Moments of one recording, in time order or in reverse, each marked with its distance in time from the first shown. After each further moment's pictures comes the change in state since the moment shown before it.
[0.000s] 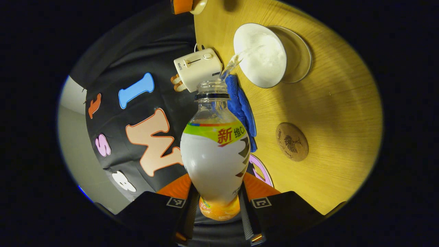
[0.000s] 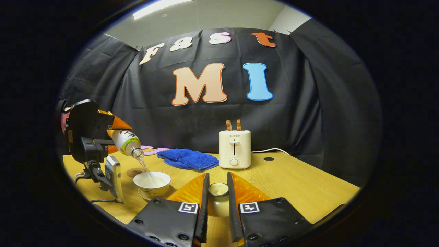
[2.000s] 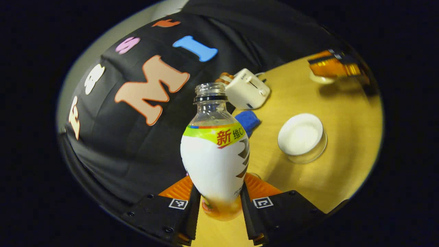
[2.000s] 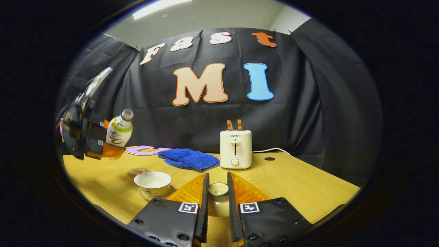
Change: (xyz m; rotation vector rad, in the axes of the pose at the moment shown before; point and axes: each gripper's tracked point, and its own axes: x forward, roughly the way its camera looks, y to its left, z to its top) left arm -0.007 -0.018 0.022 -1.156 -0.249 -0.191; right arm 0.000 0.000 0.001 0.000 0.001 0.009
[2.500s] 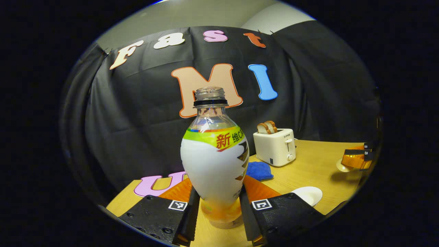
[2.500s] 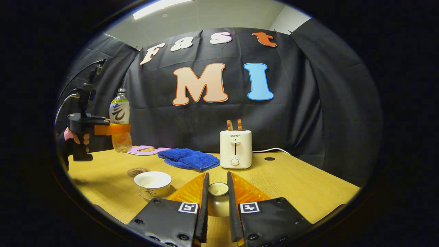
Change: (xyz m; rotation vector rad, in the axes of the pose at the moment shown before) left arm -0.017 0.023 0.028 -0.578 -0.282 0.124; right arm 0.000 0.000 0.000 -0.001 0.000 0.000
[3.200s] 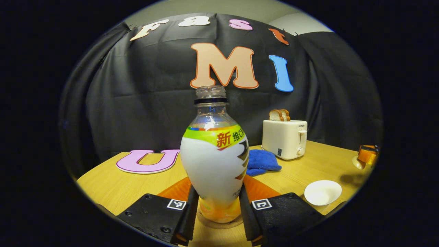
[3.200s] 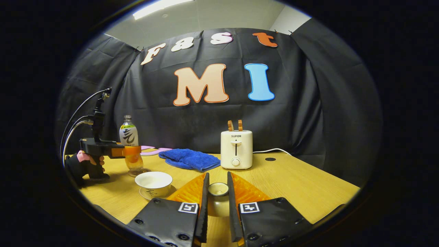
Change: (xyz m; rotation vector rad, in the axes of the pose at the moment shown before) left arm 0.028 0.002 -0.057 -0.159 0.098 0.031; right arm 0.000 0.002 0.000 0.000 -0.004 0.007
